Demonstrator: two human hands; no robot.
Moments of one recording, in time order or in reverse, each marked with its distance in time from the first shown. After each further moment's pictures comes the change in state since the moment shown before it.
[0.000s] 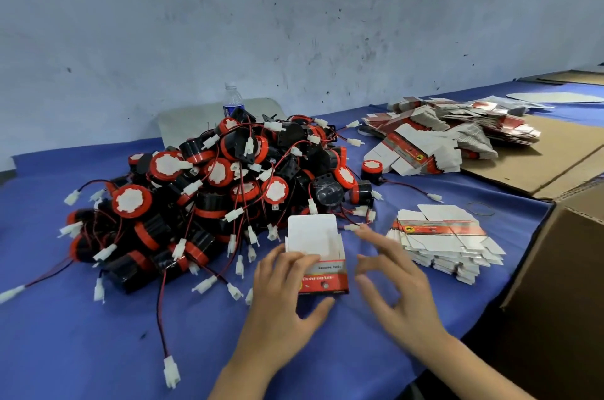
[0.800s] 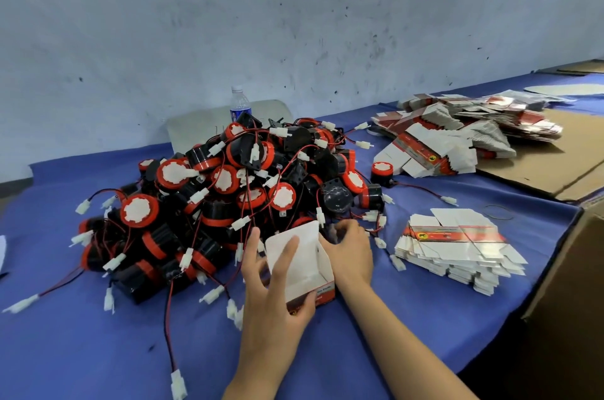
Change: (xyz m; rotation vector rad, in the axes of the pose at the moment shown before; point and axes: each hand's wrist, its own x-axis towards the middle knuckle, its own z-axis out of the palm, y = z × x) left_hand 0.001 -0.003 0.000 -0.092 0.251 -0.112; right_hand 0.069 0.038 0.095 -0.109 0.085 0.857
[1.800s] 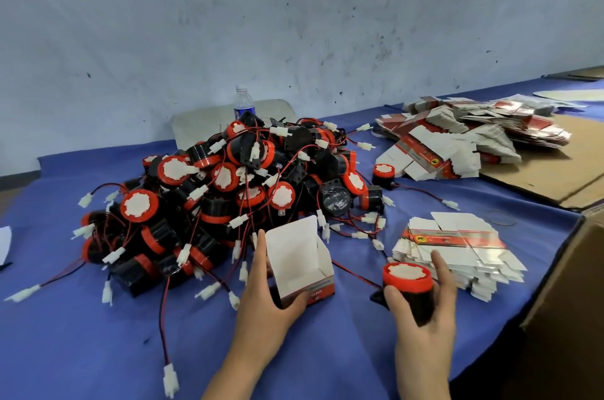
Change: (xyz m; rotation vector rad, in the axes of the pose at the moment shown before) left_hand 0.003 -0.015 -0.002 -0.217 -0.099 -0.303; right_hand -0.092 0.027 -0.079 0.826 0.311 -0.081
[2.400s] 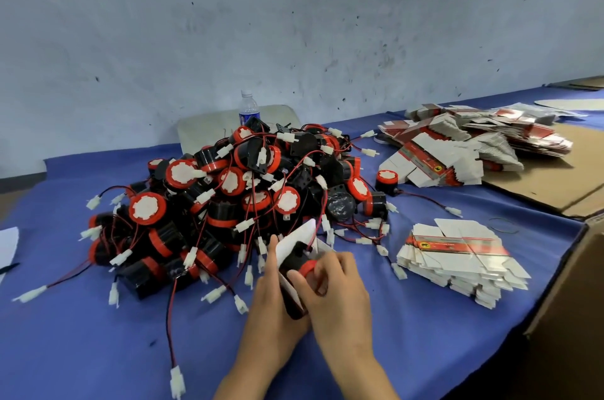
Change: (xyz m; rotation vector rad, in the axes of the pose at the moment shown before) left_hand 0.002 -0.003 0.006 0.068 -0.055 0.029; right_hand -0.014 0.015 0.073 -0.848 -0.445 -0.247
